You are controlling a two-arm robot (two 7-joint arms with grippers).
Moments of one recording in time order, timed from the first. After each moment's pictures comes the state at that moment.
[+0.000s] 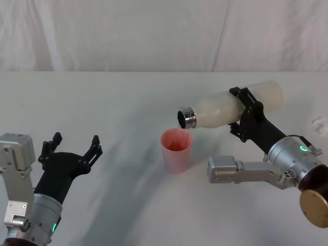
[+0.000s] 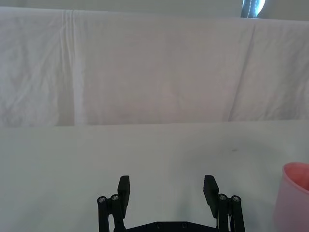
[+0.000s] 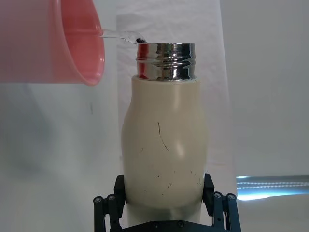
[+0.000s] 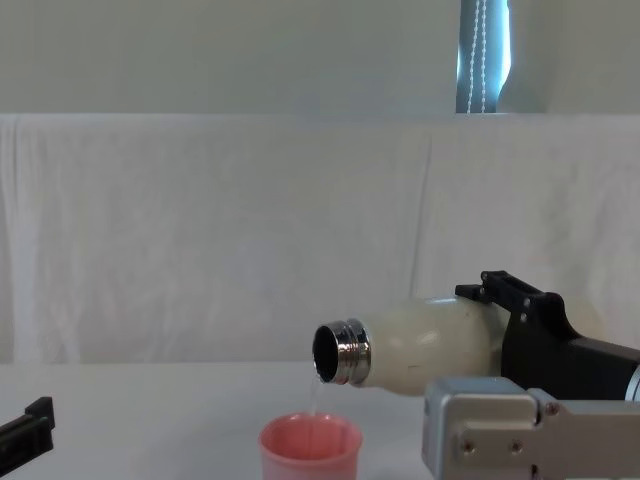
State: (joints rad) left arm 0.27 0.24 0.04 -1.85 -0.25 -0.02 -0.02; right arm 0.32 0.44 -0.61 -1.53 -0.98 -0.01 0.01
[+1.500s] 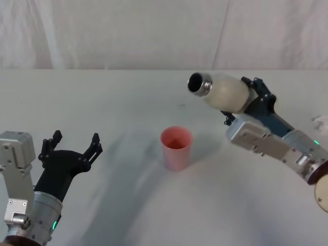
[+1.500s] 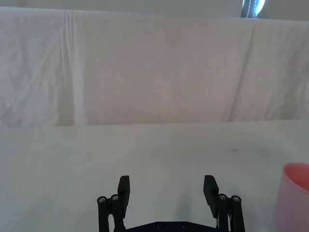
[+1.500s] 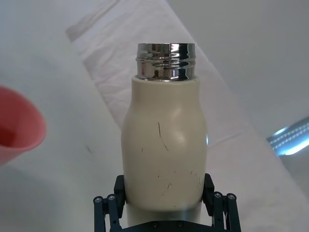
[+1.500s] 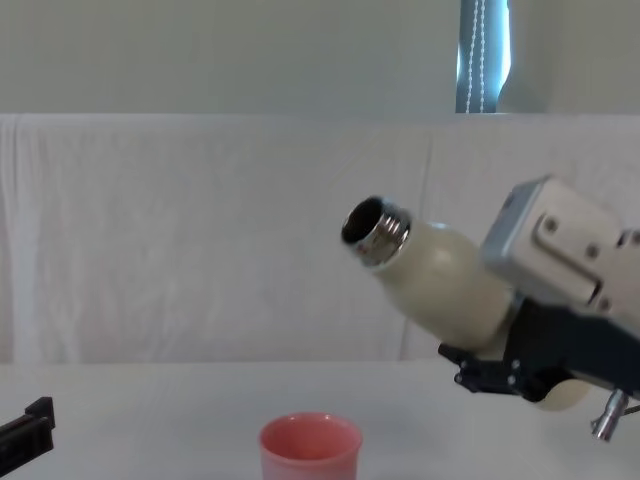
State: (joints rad) left arm 0.27 0.24 0.04 -1.85 -0.25 -0.02 -0.02; right arm 0.23 0.35 -0.43 -1.59 -0.55 -0.08 0.14
